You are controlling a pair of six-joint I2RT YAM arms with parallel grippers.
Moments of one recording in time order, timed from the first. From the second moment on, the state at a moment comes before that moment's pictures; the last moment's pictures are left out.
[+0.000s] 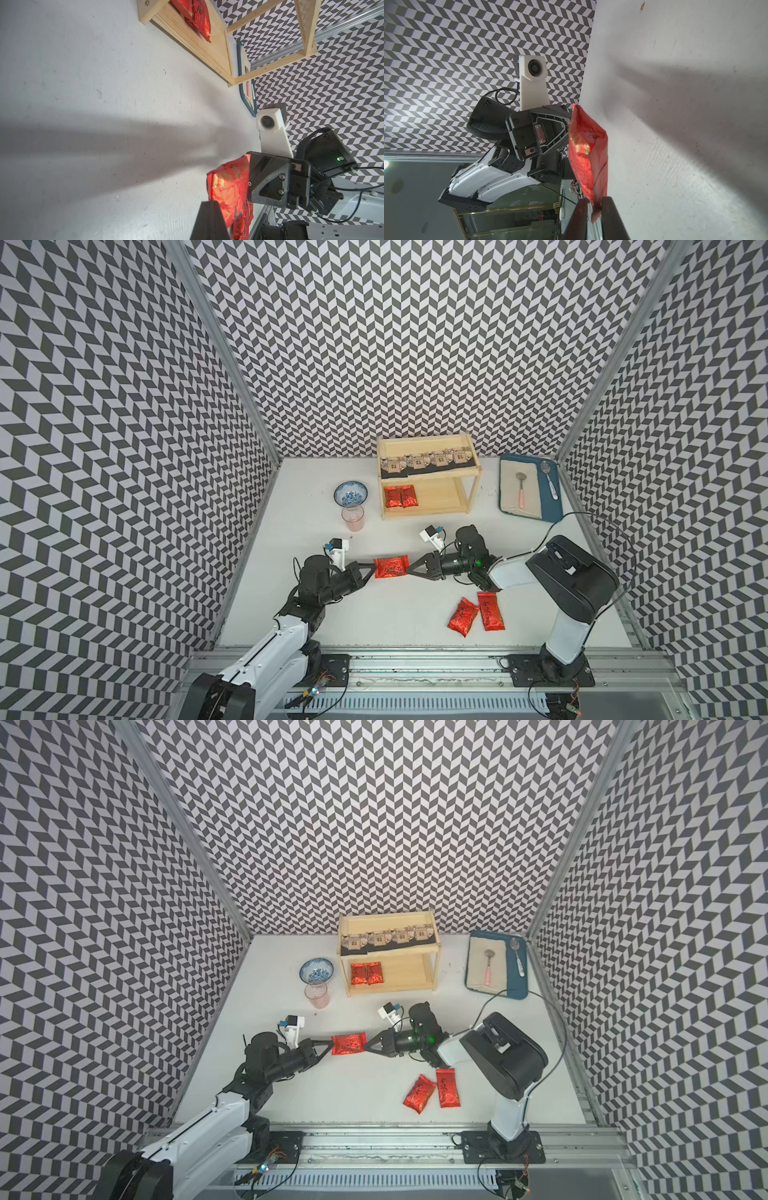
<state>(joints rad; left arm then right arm) -0.26 0.86 0.15 0.28 0.60 -0.86 0.66 1.81 0.63 0.79 -0.94 0.99</state>
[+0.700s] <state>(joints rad) -0.25 0.83 0.18 0.24 0.61 -0.84 0.65 1.79 0.65 0.68 -0.92 0.96</state>
